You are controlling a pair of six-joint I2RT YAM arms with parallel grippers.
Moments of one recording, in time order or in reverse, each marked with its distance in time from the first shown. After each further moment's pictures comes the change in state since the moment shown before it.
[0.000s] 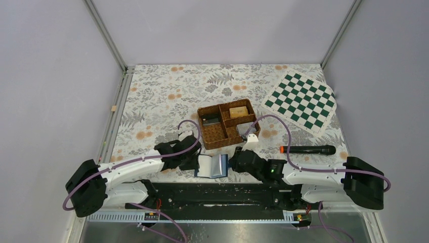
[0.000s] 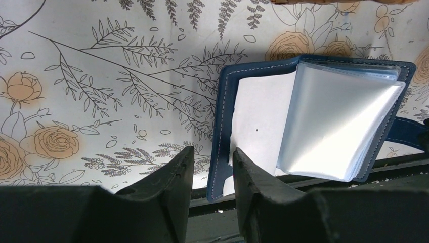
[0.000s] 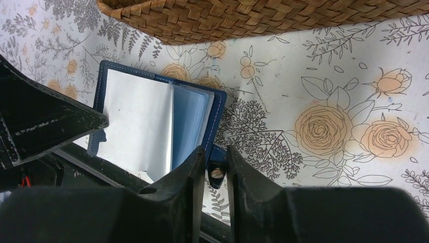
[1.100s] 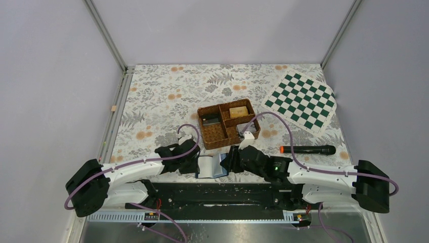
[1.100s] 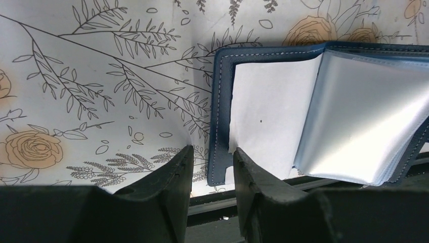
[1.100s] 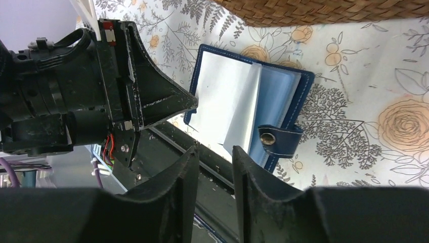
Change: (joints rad) left arm 0.000 0.003 -0.088 0.095 0.039 -0.016; right arm -0.001 -0.093 0.080 -0.050 -0.188 0.028
